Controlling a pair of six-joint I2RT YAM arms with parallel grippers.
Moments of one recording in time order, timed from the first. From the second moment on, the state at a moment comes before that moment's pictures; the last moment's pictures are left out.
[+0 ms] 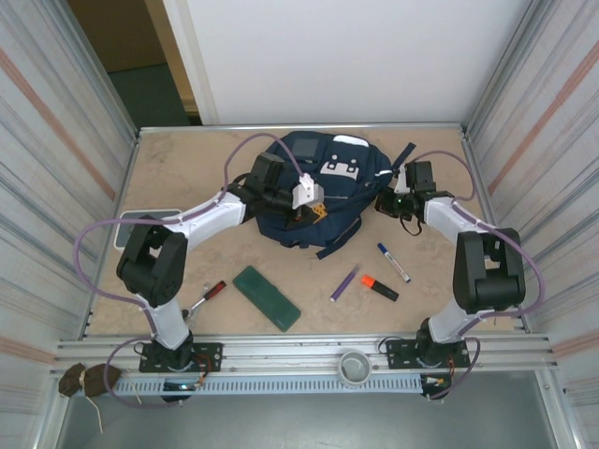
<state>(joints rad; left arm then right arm) -0.57 1.78 1.26 -0.19 0.83 0.68 0.09 1.62 0.99 -0.30 -0.32 0.41</state>
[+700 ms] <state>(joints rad) -0.59 1.82 1.26 -0.19 0.86 0.68 -0.06 1.86 1.13 -0.07 -0.56 0.73</state>
